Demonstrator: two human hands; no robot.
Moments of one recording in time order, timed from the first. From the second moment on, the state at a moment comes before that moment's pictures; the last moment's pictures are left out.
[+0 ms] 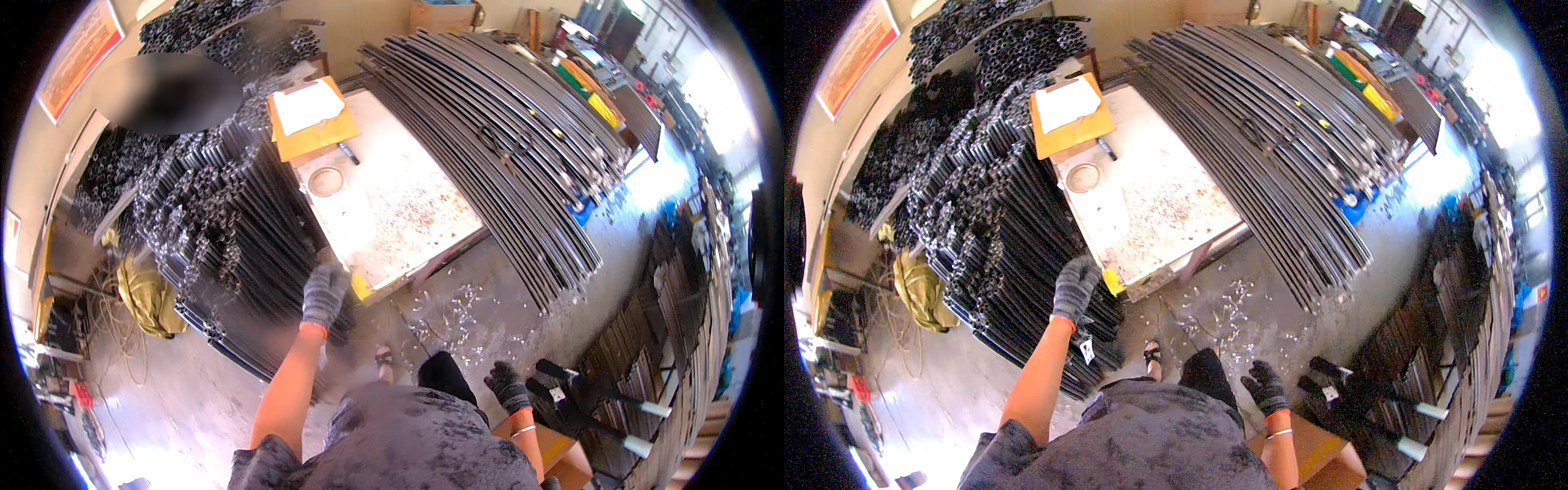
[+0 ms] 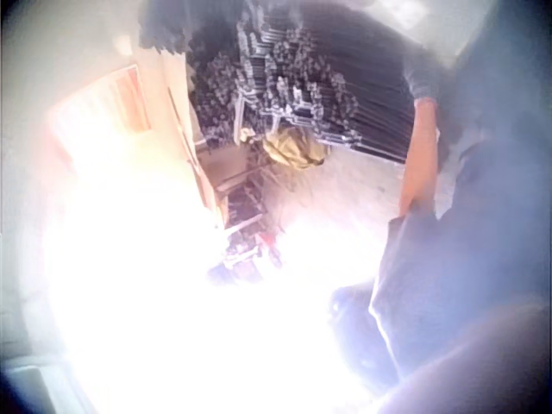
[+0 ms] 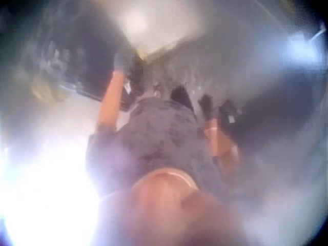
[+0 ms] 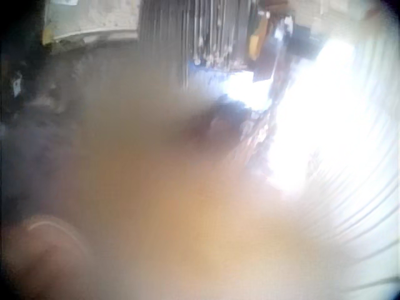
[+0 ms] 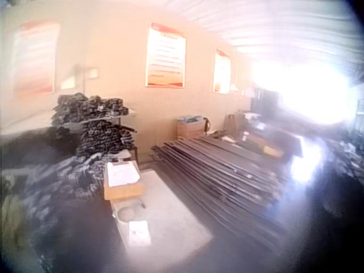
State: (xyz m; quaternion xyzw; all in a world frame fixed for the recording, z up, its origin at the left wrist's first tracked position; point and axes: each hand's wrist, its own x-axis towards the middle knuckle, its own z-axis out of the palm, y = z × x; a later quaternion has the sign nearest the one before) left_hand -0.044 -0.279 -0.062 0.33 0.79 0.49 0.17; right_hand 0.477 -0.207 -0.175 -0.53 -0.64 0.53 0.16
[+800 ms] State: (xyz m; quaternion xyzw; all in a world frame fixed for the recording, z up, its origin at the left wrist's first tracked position) left_hand -0.217 -0.155 -0.074 0.12 0.89 0.45 0.05; right_hand 0.010 0.090 0.068 0.05 -0.93 0.32 0.16
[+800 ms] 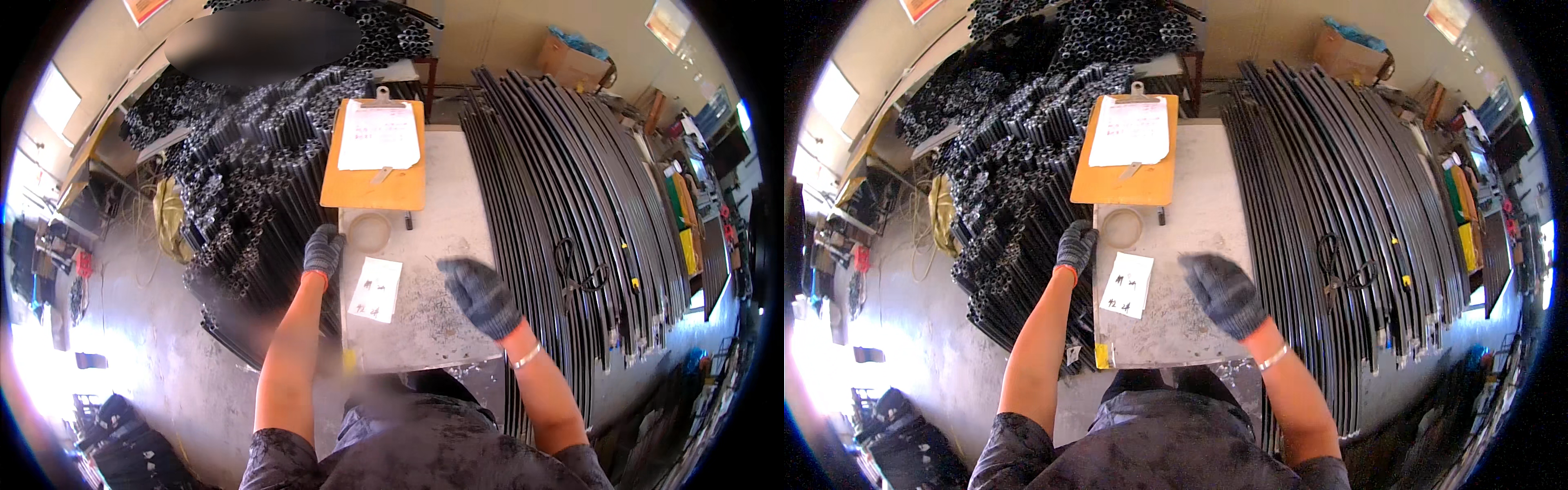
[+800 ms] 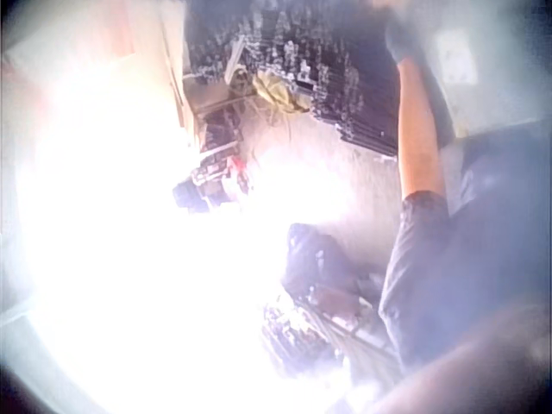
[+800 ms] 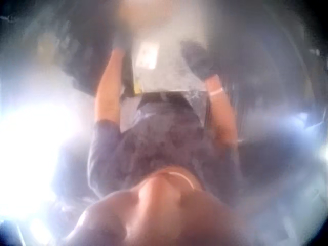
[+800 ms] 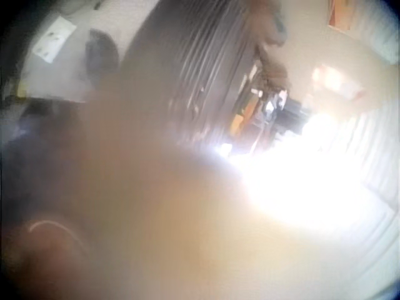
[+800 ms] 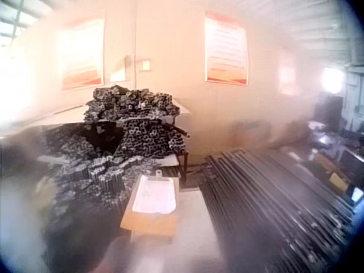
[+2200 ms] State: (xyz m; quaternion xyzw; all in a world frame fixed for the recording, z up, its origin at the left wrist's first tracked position) left_hand -0.109 -0.165 -0.007 0.30 0.94 0.15 0.12; right_hand 0.023 0.019 -0.012 -0.27 -0.64 0.72 -0.02
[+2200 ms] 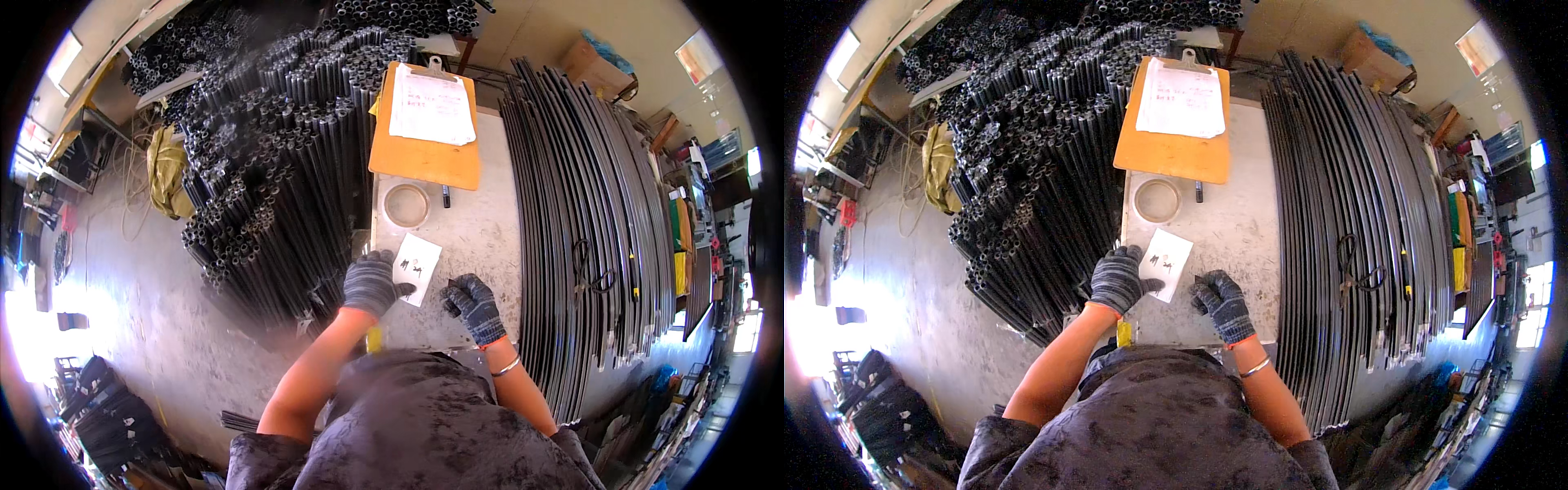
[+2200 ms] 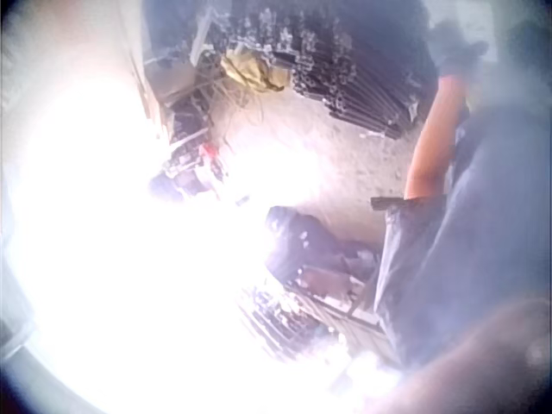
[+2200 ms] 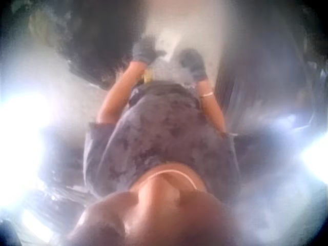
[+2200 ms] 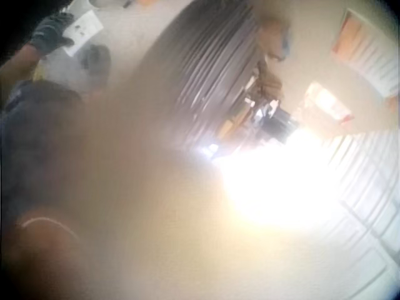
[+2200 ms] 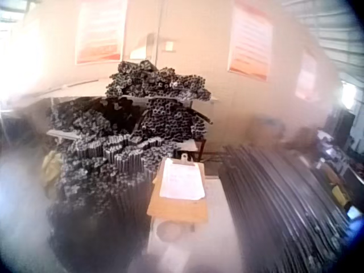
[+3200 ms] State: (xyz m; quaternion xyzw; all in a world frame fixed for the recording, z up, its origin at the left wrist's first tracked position) left_hand -0.124 -0.174 0.056 0.51 0.82 0.18 0.17; right_hand -0.043 -0.014 0.022 -0.12 -0.22 0.96 -0.10
